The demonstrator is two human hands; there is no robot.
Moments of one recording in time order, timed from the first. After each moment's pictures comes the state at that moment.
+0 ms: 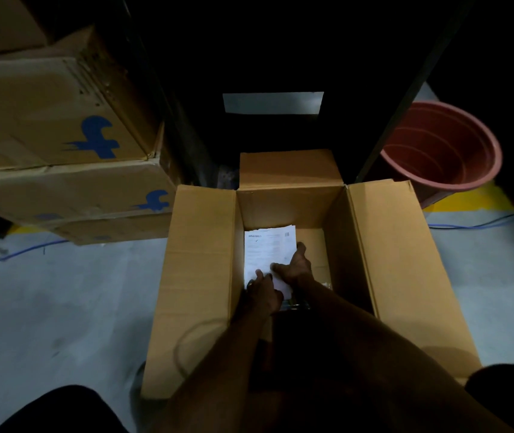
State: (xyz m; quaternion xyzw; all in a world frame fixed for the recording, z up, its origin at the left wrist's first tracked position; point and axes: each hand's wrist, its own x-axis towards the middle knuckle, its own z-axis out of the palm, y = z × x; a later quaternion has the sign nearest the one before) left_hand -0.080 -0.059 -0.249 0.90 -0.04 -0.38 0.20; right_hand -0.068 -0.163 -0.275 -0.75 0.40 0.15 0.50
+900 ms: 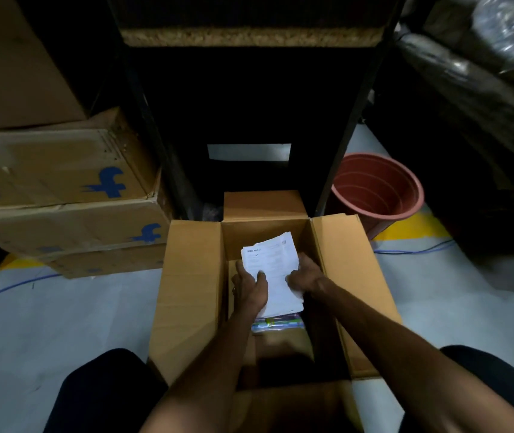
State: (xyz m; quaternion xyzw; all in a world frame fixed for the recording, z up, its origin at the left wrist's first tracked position) left_hand -0.082 -0.083 -0.166 0.85 0.10 -0.24 0.46; right_hand -0.105 -0.230 -0.160 -0.79 0.32 0.15 0.50
